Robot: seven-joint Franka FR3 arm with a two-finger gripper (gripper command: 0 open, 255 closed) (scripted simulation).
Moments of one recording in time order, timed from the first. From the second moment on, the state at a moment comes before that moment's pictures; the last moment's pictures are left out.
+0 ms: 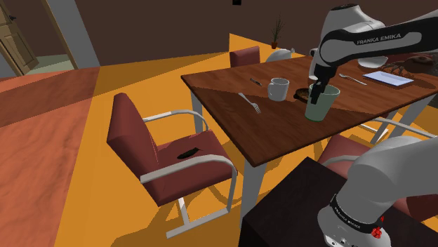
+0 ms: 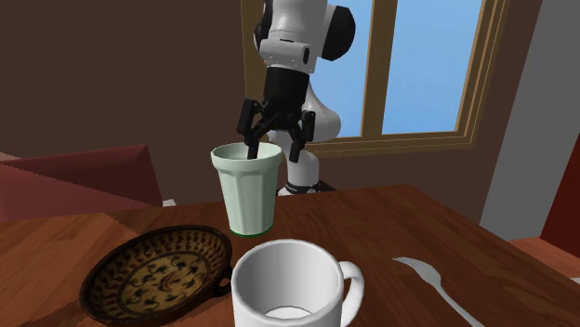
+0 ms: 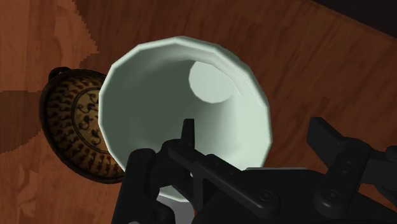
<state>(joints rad) -0.19 -0.68 -0.32 -2.55 -0.41 1.96 -0.47</state>
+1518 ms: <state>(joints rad) -0.18 -0.69 -0.30 -2.45 -0.39 1.85 -0.49</state>
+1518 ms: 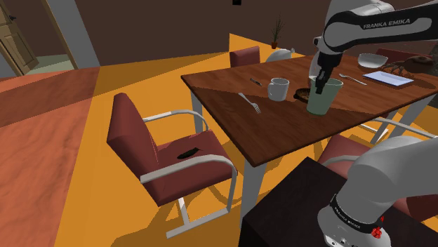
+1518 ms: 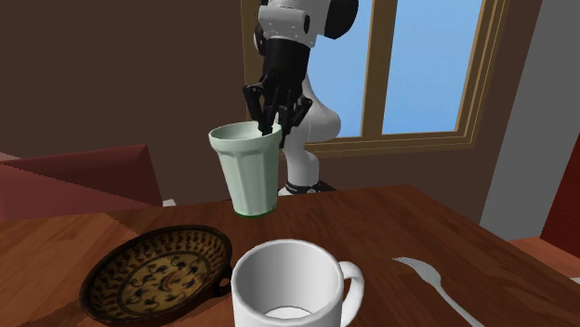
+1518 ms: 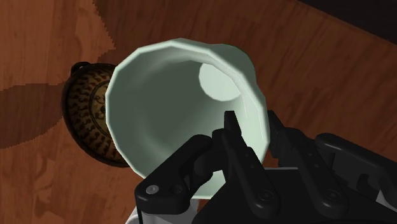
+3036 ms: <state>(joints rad) -0.15 -0.37 -0.40 -1.92 -0.31 1.69 -0.67</state>
